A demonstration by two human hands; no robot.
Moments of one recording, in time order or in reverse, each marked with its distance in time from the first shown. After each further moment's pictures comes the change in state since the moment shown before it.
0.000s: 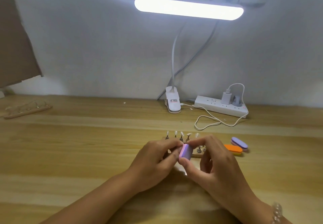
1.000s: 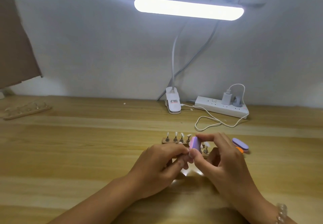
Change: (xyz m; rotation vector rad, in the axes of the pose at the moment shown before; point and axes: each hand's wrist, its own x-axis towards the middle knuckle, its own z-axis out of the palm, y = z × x) left_hand -0.003 0.003 0.003 0.043 -0.056 0.074; right_hand 0.005 0.008 -0.004 0.055 0.086 0.102
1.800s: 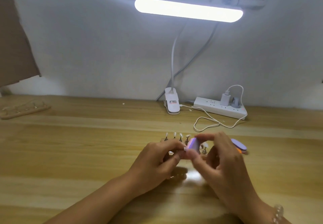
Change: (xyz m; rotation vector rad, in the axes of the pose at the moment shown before) left_hand 0.002 -0.004 0.001 -0.155 0.057 -0.080; right_hand -0.001 0.000 0.002 -0.025 0.044 -0.122
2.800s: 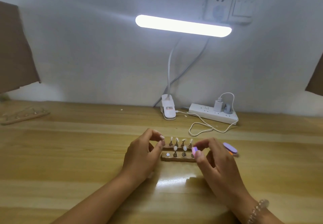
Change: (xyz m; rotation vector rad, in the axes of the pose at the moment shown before) left_hand 0.007 -0.016 -0.007 0.171 0.363 -0.242; right_hand -0.002 0.004 -0.007 -0.002 -0.033 0.075
